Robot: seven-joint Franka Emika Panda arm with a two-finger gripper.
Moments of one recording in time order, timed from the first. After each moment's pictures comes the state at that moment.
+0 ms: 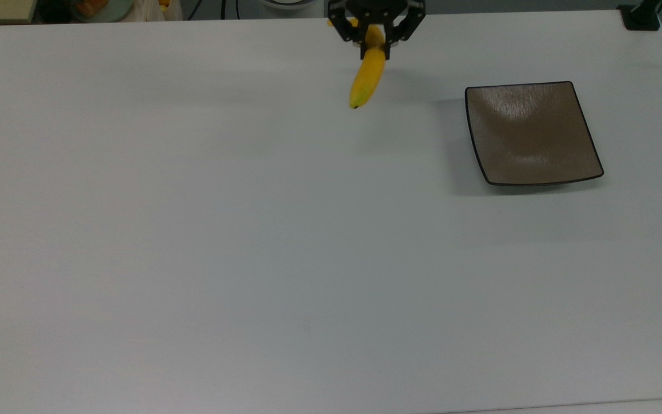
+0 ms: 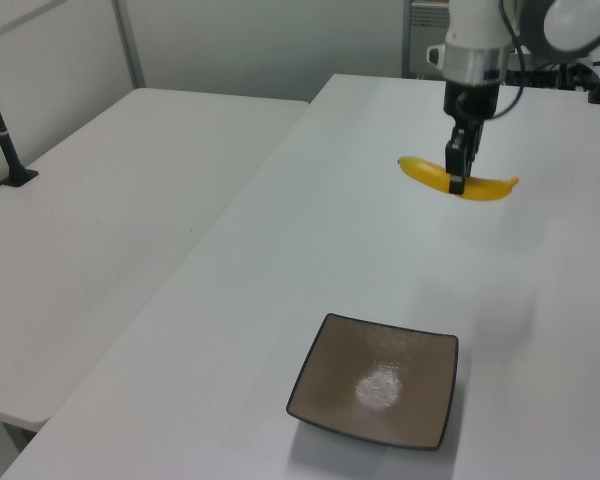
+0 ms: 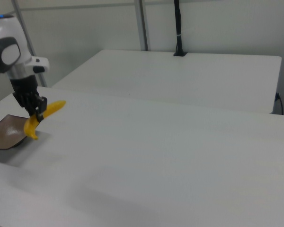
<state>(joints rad) 0.18 -0.06 0.19 -1.93 0.08 1.90 0.30</state>
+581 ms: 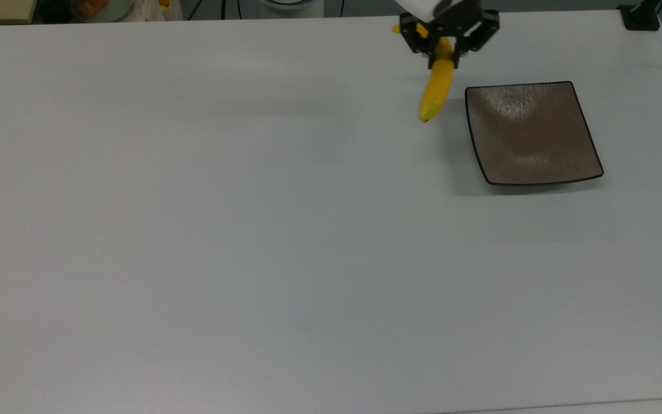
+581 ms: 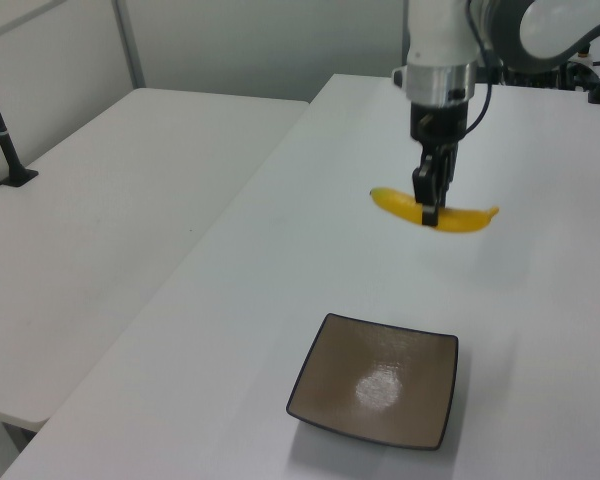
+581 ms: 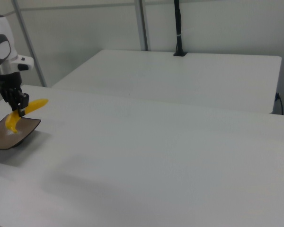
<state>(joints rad) 0.34 0.14 0.19 -1.71 0.10 1.85 0.49</state>
